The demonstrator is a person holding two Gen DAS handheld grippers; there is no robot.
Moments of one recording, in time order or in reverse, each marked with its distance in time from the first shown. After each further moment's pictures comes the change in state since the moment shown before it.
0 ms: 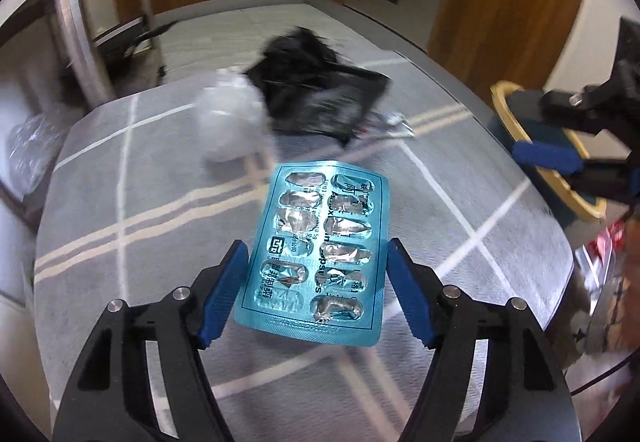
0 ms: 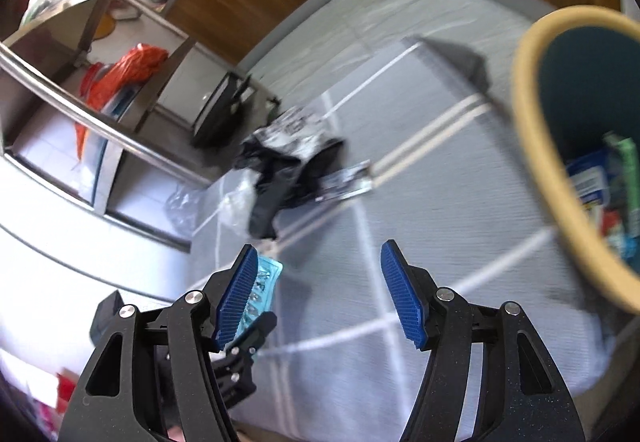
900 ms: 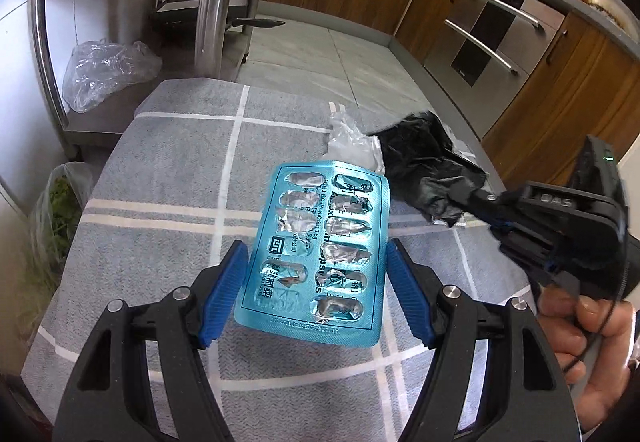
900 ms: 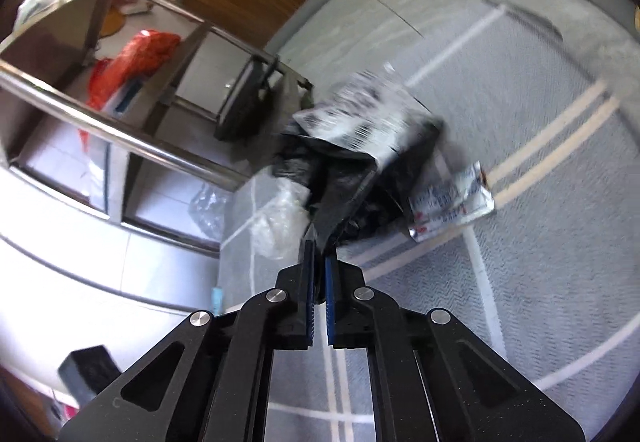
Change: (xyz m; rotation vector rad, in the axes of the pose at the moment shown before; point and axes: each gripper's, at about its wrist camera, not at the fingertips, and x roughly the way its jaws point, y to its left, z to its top) left arm -0.044 0.070 -0.001 -0.371 -0.109 0.035; right arm 0.071 0.037 0.023 0.011 0.040 0.115
